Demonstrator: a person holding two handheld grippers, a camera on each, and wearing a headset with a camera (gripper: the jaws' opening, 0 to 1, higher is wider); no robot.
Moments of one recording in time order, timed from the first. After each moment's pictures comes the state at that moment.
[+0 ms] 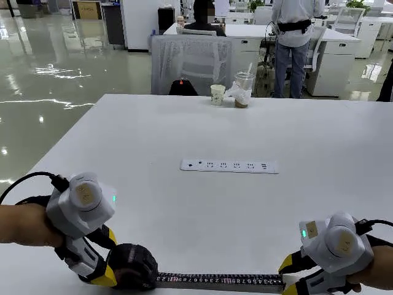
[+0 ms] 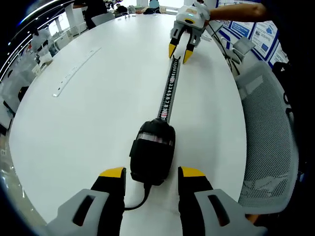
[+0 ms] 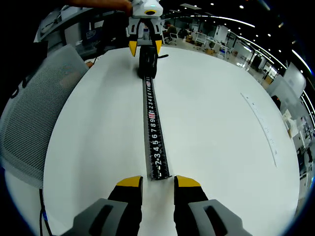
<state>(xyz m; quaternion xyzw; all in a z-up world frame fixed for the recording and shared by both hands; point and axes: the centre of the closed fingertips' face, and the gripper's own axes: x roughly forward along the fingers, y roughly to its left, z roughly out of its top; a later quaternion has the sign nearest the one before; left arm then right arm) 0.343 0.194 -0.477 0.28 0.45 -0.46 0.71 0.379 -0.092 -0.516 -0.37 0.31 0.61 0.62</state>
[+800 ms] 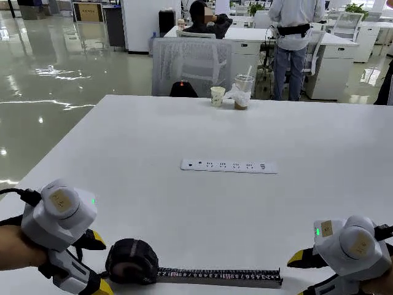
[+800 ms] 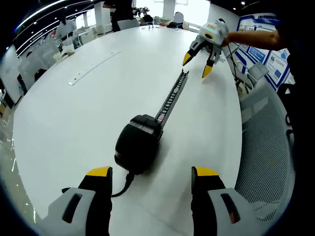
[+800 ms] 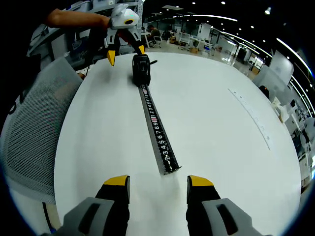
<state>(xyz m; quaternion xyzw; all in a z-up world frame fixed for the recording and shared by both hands) 0.314 0.194 -0.468 0.20 0.43 -0.40 0.78 0.360 -0.103 -0.498 -0.34 0.33 0.58 0.67</state>
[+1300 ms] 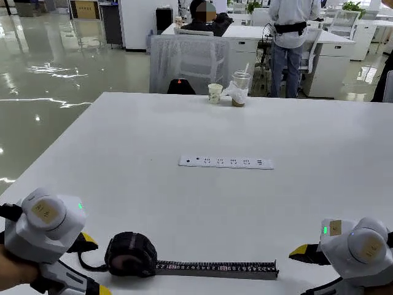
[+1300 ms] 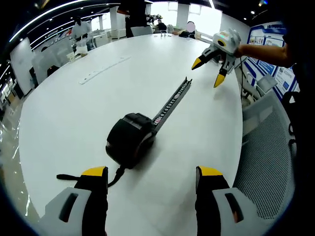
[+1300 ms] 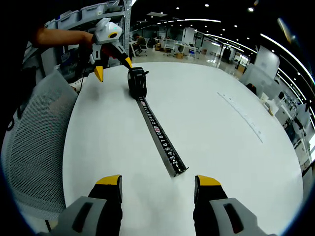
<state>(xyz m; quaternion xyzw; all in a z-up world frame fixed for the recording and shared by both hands) 0.293 0.189 -0.465 0.17 0.41 -0.36 0.82 0.339 -0.098 -0.477 -0.29 0.31 0.54 0.72</state>
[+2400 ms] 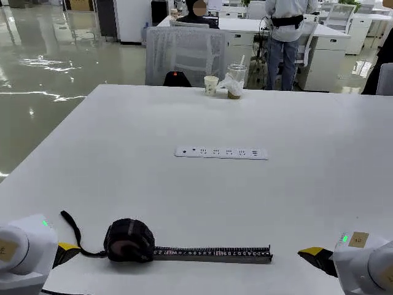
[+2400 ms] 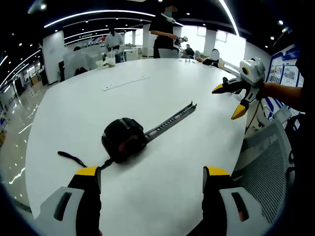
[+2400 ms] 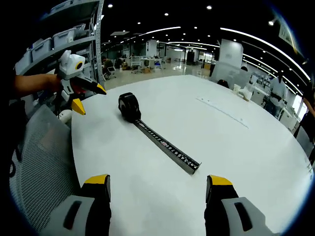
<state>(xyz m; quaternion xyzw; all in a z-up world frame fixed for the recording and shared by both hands) 0.254 0.171 -0.437 0.07 0.34 -0.26 0.90 0.290 -0.084 -0.444 -0.18 0.30 0.45 0.82</state>
